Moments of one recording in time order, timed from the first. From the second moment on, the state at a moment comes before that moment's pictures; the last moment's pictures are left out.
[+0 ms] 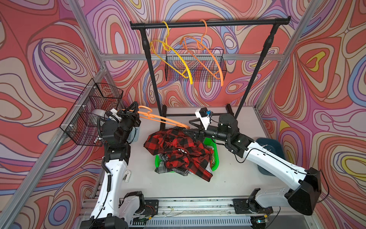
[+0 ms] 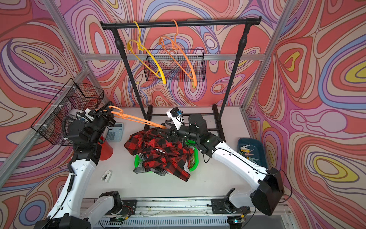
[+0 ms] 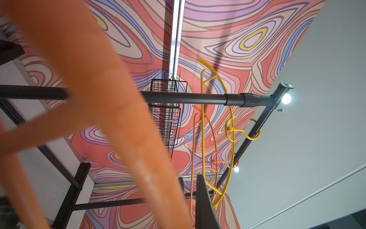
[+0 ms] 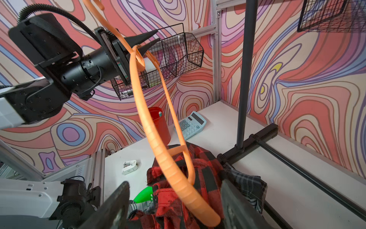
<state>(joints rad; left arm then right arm) 0.13 0.99 0.92 0.29 0.36 -1.77 0.71 1.36 1.19 0.03 -0.45 0.09</state>
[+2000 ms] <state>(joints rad) 0.14 1.01 1.34 -0.07 0.45 -1.01 0.61 1.07 1.42 -0.85 0.23 0.33</state>
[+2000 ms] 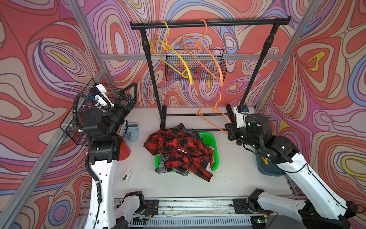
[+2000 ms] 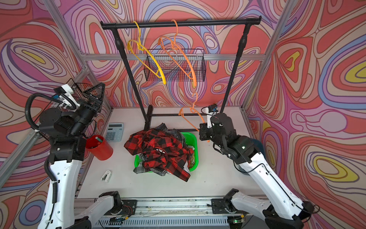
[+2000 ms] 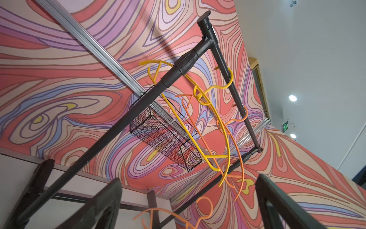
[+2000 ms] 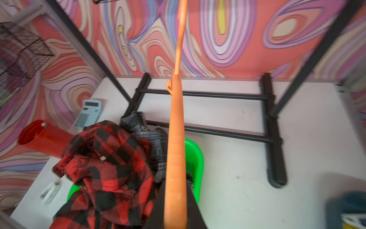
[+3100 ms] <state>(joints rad) 0.14 0.96 1.23 -0.15 0.31 -0.76 0.33 1.63 2.54 -0.96 0.30 -0.09</state>
